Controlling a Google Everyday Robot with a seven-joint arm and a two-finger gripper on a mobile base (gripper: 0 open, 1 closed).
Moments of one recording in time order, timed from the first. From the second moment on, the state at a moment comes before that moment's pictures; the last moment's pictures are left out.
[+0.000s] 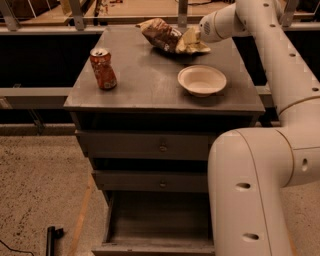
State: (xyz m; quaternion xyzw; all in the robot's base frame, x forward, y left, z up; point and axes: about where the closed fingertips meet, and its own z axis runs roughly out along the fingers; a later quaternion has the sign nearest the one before) arm 0.872 -0.112 0.921 -0.24 0.83 0.22 0.45
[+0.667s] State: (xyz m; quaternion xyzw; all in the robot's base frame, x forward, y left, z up) arm 0.841 -0.068 0.928 -0.26 0.83 0.28 0.41
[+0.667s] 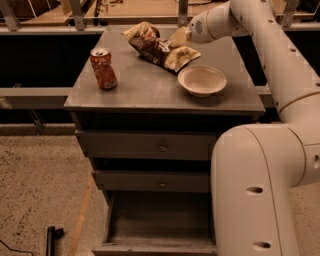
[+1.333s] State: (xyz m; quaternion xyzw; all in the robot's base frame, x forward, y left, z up) arm 0.844 -0.065 0.926 -0.25 0.83 0.28 0.42
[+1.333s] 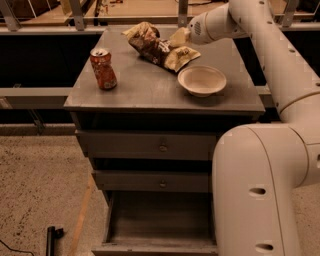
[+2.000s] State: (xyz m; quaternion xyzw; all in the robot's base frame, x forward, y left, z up) arm 0.829 -0.056 0.919 -0.27 0.83 0.25 0.42
